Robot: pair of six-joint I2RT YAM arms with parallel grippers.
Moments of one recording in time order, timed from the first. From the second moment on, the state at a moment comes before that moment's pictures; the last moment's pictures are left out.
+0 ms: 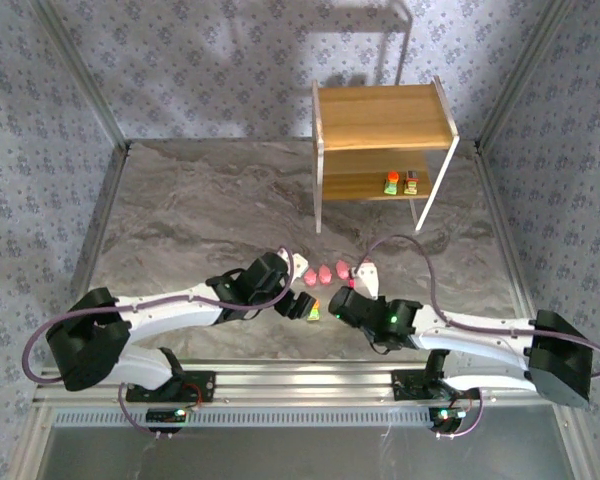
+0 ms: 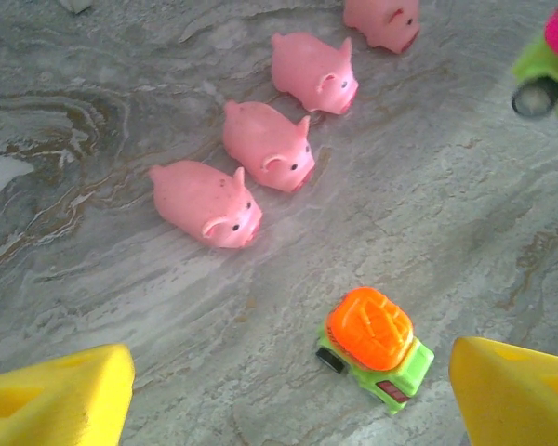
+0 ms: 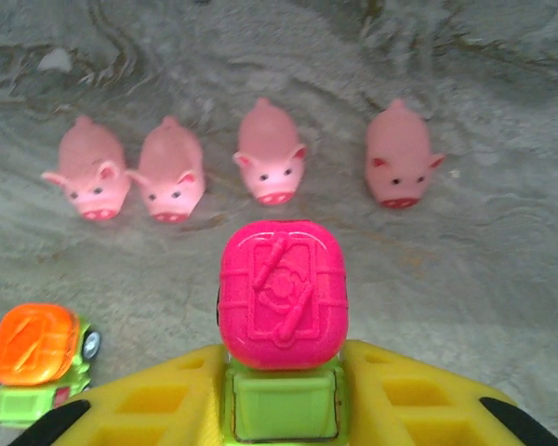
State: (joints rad) left arm -0.99 1.35 0.66 -0.08 -0.02 -0.24; right arm 1.12 1.09 0.55 -0.49 0.62 0.85
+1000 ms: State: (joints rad) left arm -1.01 1.30 0.64 -0.03 -0.02 -0.22; right arm 0.68 1.23 0.92 -0.52 0.47 0.59
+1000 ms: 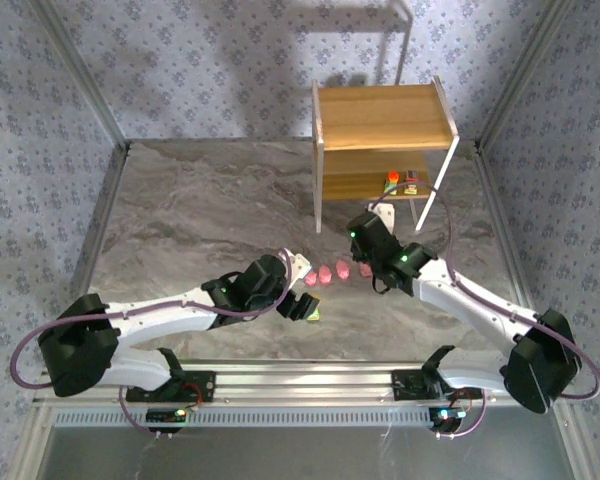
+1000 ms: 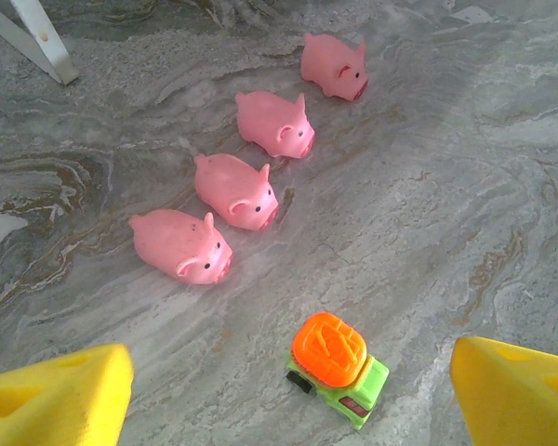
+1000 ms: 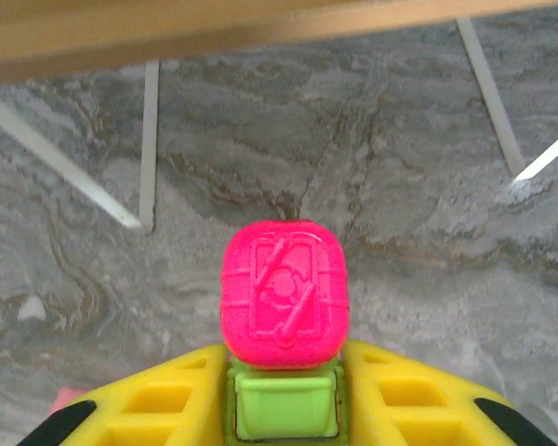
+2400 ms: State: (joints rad) left arm -1.01 1.29 0.64 -0.04 -0.10 -0.22; right arm 0.46 1.55 1.25 -0.43 0.38 0.46
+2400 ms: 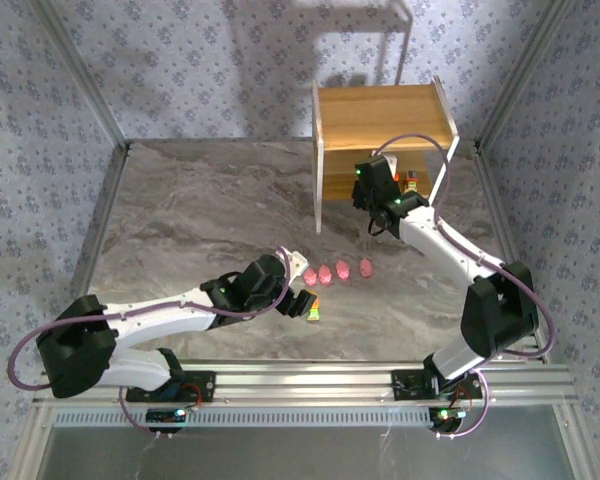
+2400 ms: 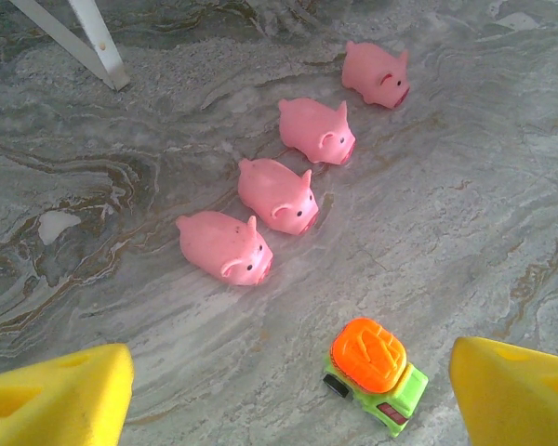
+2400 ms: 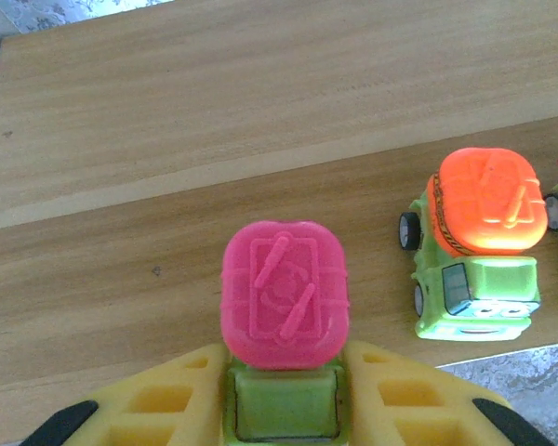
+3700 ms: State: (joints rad) left arm -1.01 1.28 0.64 -0.06 -0.10 -0.22; right arm 0.47 1.60 1.25 -0.37 0.40 0.41
